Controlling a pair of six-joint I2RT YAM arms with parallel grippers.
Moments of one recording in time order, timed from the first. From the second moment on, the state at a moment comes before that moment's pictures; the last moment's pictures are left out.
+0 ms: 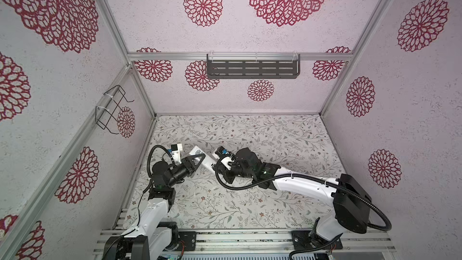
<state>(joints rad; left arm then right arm) -0.01 1.00 0.30 0.66 0.82 -1.15 1.02 1.59 1.10 0.03 -0.17 0.03</state>
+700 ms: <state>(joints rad) -0.01 1.00 0.30 0.65 0.80 -1.15 1.02 1.59 1.10 0.03 -0.13 0.02</state>
